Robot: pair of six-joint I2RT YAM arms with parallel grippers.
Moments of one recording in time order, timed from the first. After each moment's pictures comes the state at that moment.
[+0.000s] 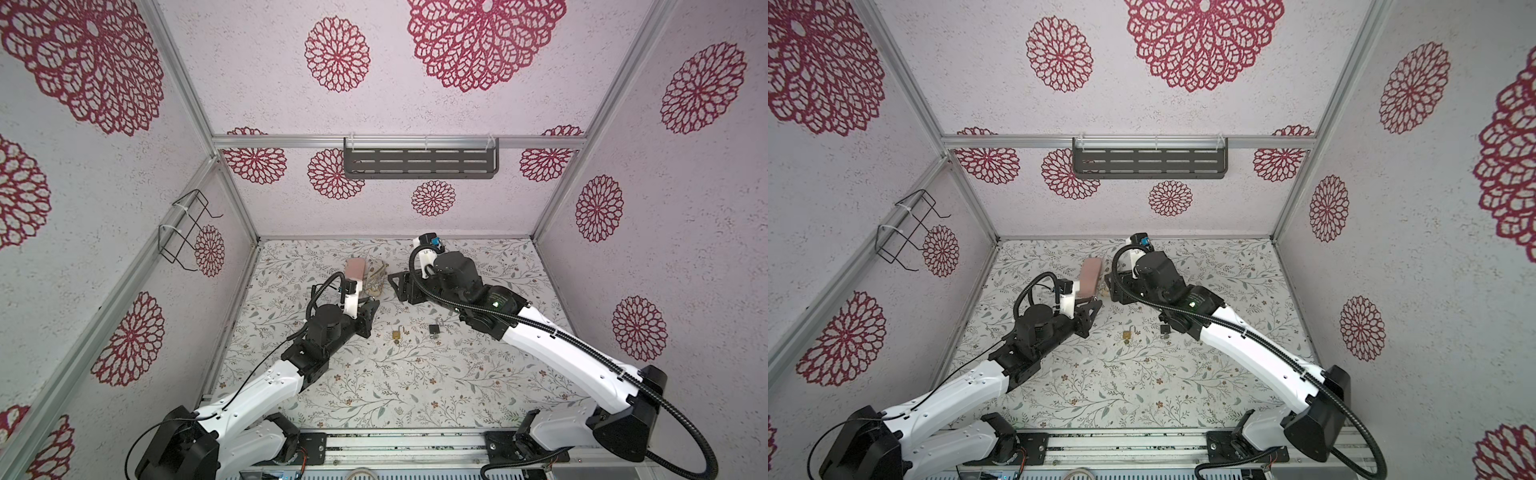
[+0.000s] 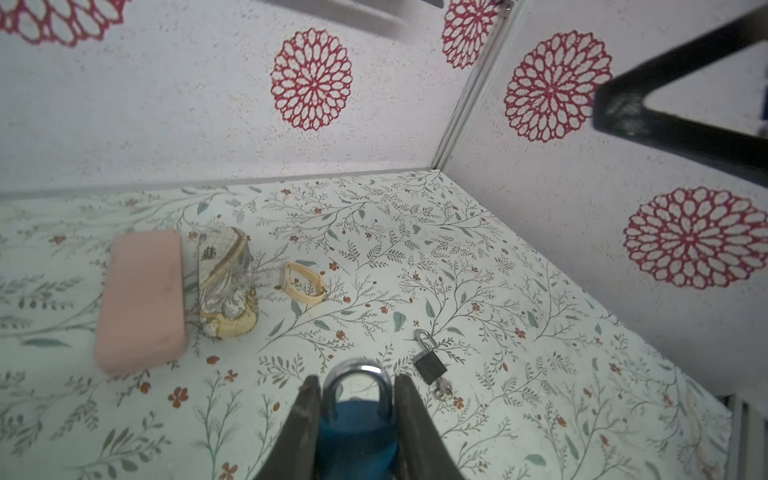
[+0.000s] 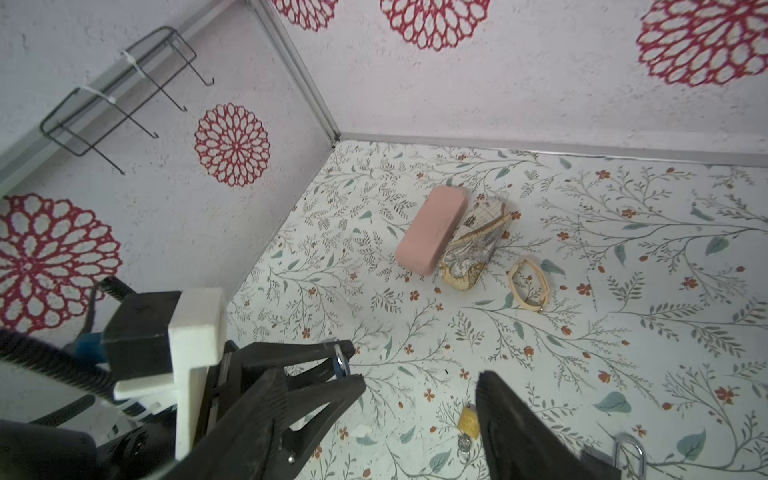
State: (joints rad) left arm -0.63 1.10 0.54 0.35 0.00 -0.20; right arm 0.87 1.41 1.43 -0.48 0.09 0.48
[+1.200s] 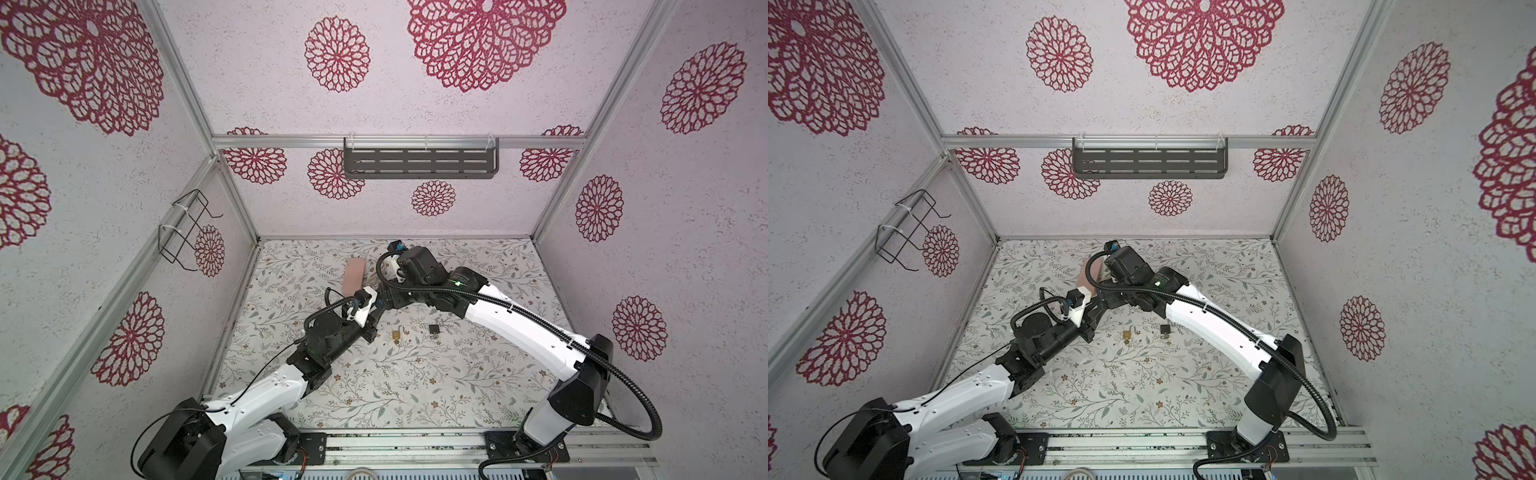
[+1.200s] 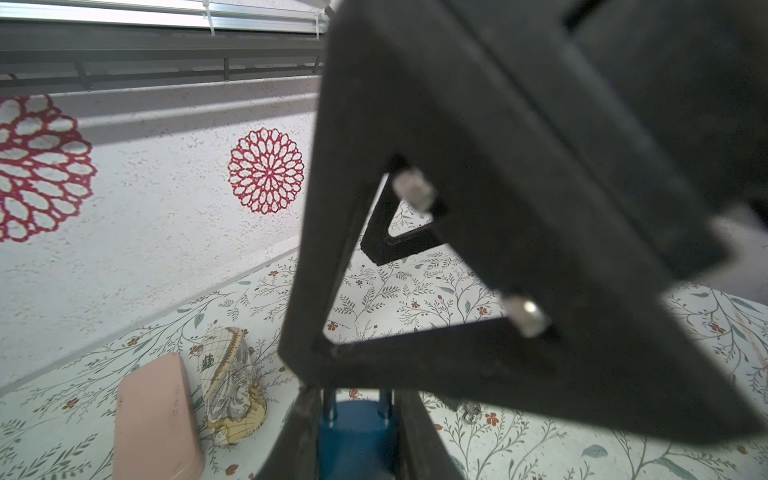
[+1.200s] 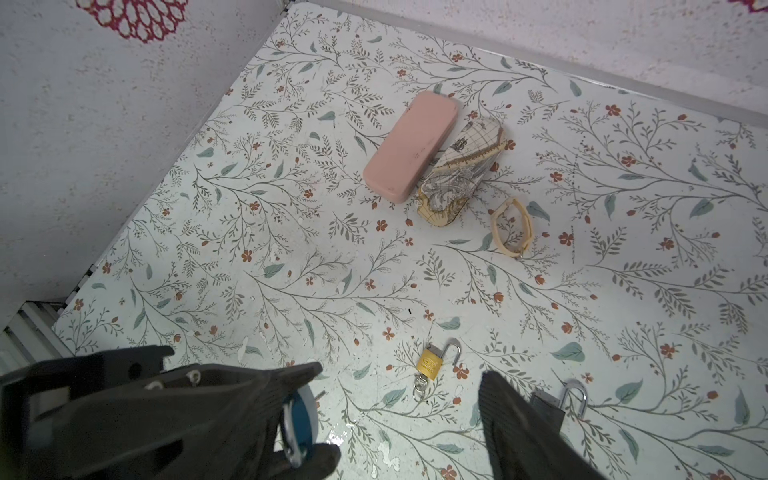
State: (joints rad) left arm -0.67 1.12 0.48 0.59 0.02 0.06; right arm 0.89 1.64 1.67 -0.77 0.11 0.36
